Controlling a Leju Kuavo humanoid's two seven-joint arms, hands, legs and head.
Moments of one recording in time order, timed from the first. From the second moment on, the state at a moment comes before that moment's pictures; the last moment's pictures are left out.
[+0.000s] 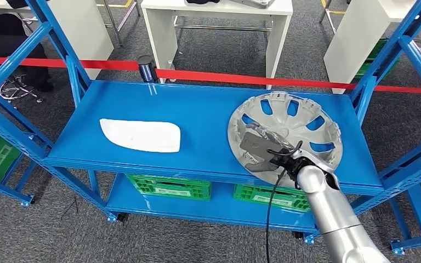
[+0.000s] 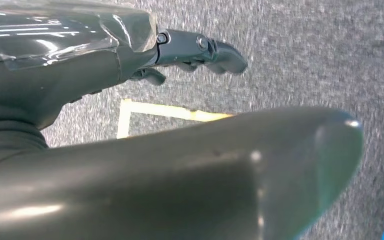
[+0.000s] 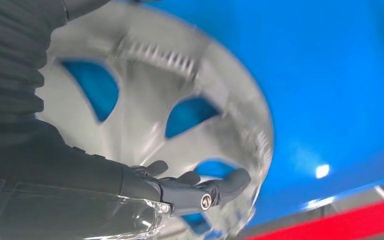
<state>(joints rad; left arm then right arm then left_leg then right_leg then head) -0.01 -0.22 1.35 -0.80 -1.10 -0.58 -0.32 -0.43 -0.11 0.30 -1.25 0.72 0.35 0.10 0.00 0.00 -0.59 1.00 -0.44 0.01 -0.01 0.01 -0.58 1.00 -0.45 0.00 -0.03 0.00</state>
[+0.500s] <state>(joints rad) -0.01 -0.22 1.35 -0.78 -1.11 -0.57 -0.32 -0.38 -0.14 0.33 -1.25 0.77 0.33 0.13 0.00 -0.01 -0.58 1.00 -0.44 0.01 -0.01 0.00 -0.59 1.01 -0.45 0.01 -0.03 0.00</state>
